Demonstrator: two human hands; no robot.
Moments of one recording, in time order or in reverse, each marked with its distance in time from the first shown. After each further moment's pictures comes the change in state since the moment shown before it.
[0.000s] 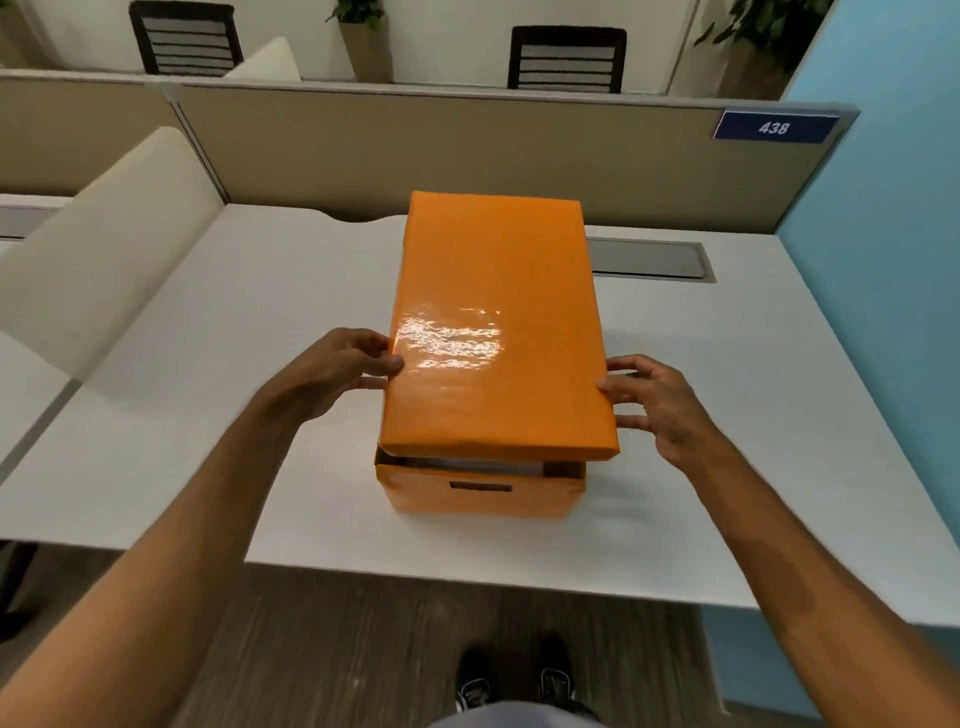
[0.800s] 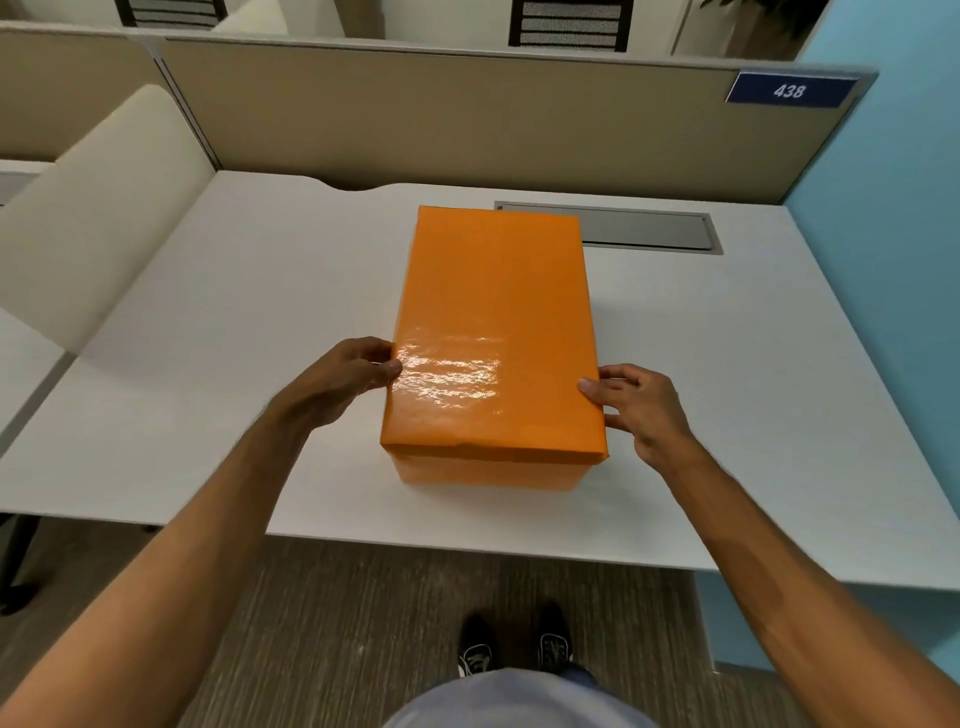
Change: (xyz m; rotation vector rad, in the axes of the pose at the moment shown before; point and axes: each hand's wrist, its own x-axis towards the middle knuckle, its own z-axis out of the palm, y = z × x) left_hand 0.004 -0.057 0.005 -0.044 -0.033 -0.048; right_hand -0.006 0.047 0.030 -0.037 0.116 0.024
